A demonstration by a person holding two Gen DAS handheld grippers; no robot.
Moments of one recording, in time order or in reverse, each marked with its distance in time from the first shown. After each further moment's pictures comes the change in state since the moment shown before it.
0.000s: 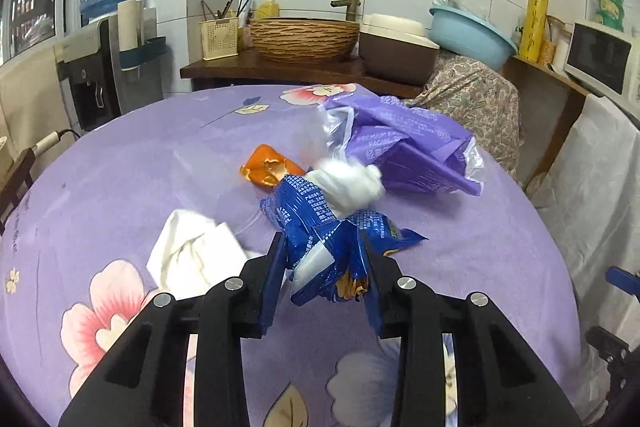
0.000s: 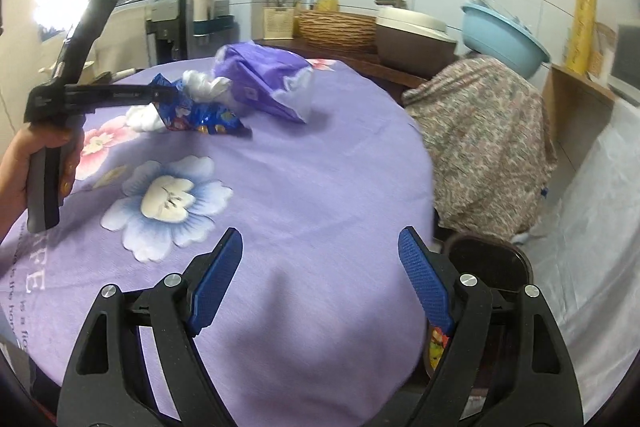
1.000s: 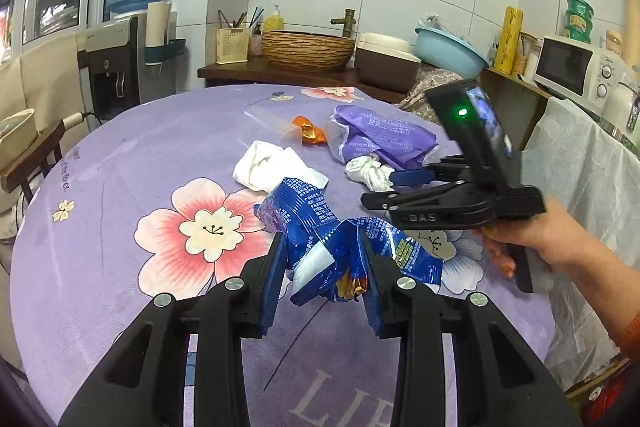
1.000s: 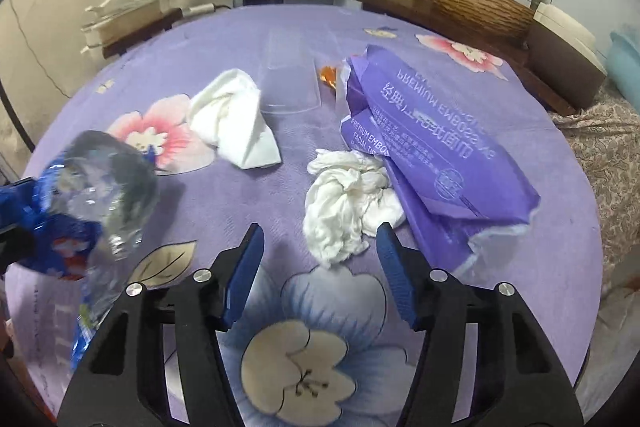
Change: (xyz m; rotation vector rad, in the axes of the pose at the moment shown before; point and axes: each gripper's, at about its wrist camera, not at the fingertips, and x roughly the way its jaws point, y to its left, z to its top) left arm -0.106 0.046 -0.072 -0.023 -0.053 -0.062; right arm 0.145 0.135 0.090 -0.211 0.240 0.242
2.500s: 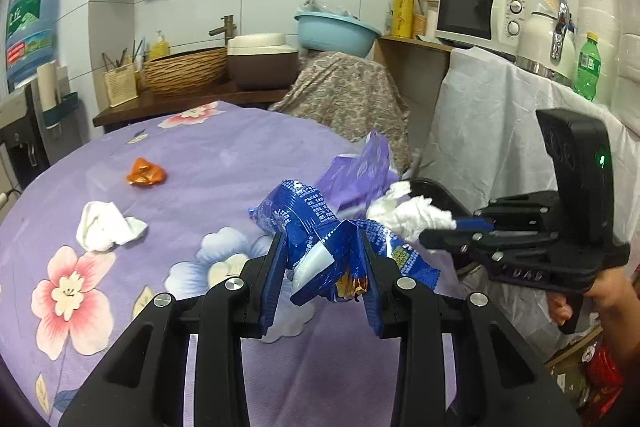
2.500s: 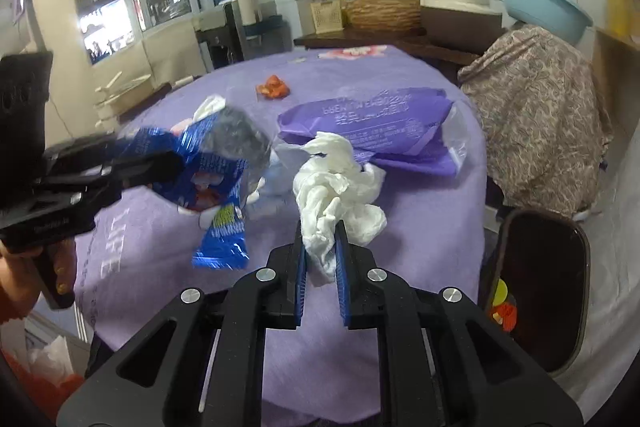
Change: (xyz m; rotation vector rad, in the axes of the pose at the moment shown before) left arm 0.023 -0.156 0.007 0.248 0.005 -0.225; right arm -0.164 -0.081 -0.175 0.242 -0.212 0.016
